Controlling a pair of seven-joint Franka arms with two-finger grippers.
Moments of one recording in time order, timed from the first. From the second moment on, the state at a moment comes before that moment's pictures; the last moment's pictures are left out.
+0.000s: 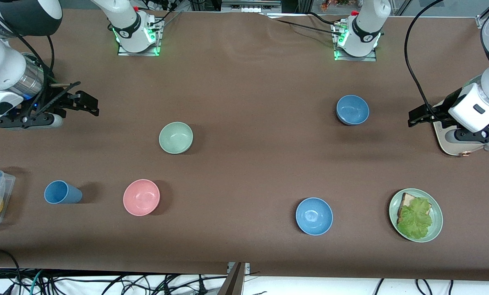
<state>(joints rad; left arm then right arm) -0.16 0.13 0.14 -1.59 -0.03 1.63 -0.02 0.10 0.07 0.03 -1.64 0.04 1.67 0.07</state>
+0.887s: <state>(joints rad) -0.16 0.13 0.14 -1.59 -0.03 1.63 -0.02 0.10 0.07 0.03 -1.64 0.03 1.62 0.07</state>
